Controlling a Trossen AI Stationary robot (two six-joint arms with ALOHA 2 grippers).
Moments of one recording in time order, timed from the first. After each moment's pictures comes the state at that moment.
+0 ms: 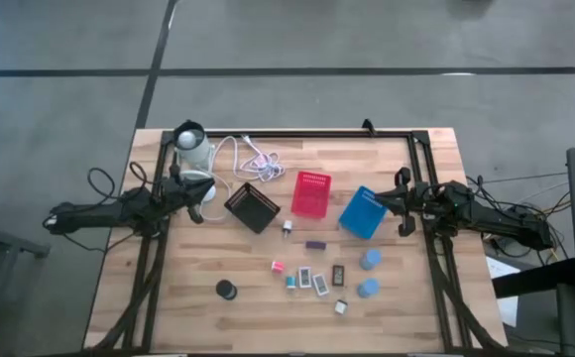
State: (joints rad) left arm 0.01 0.01 0.01 0.11 -0.49 -0.01; right arm -0.20 0.02 0.01 0.15 -0.12 0.11
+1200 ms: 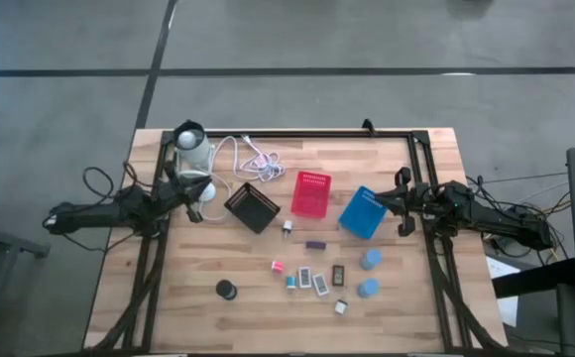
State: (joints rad) left arm 0.01 0.02 0.03 0.22 -0.45 0.31; right arm -0.20 0.02 0.01 0.16 -0.12 0.06
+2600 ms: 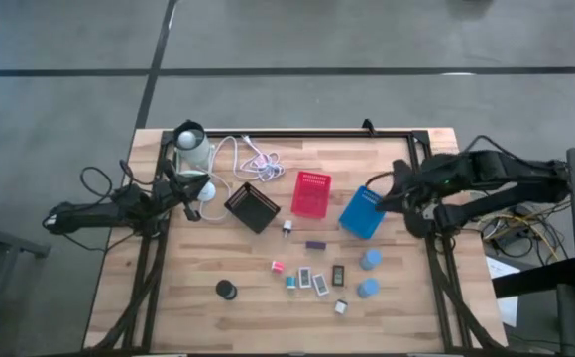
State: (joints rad) left arm 0.01 0.03 0.04 0.20 -0.46 0.25; right arm 0.13 0.95 1.21 -0.97 -0.03 0.28
